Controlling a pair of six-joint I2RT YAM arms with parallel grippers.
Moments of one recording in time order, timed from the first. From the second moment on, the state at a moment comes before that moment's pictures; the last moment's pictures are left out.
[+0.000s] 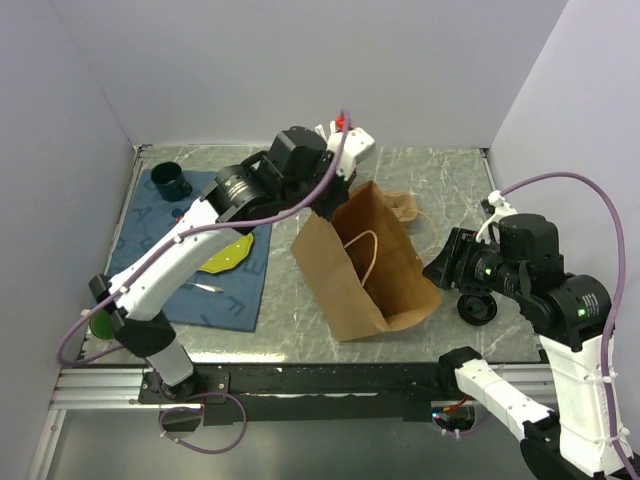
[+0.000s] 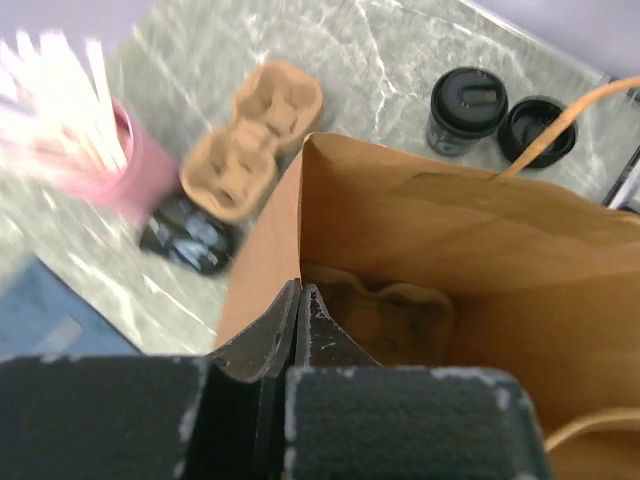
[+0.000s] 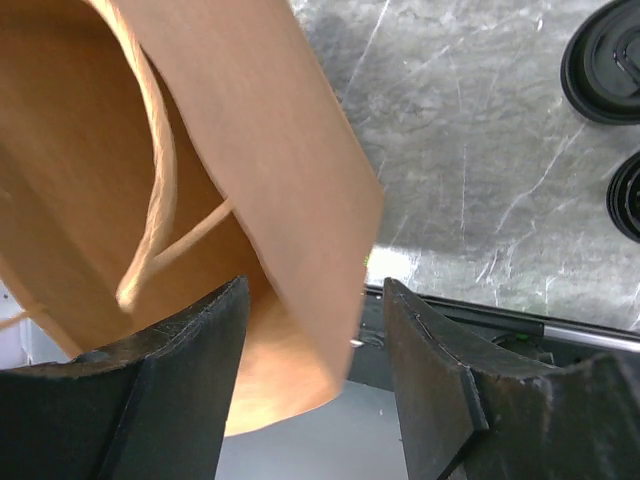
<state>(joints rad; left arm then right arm) -0.94 1.67 2.11 -0.91 -0.01 0.04 0.31 0.83 1.48 -1.38 -0.12 0.48</state>
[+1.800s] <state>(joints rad) -0.80 1.25 1.60 -1.00 -0.23 -0.49 0.27 1.06 1.54 -1.38 0.10 0.51</state>
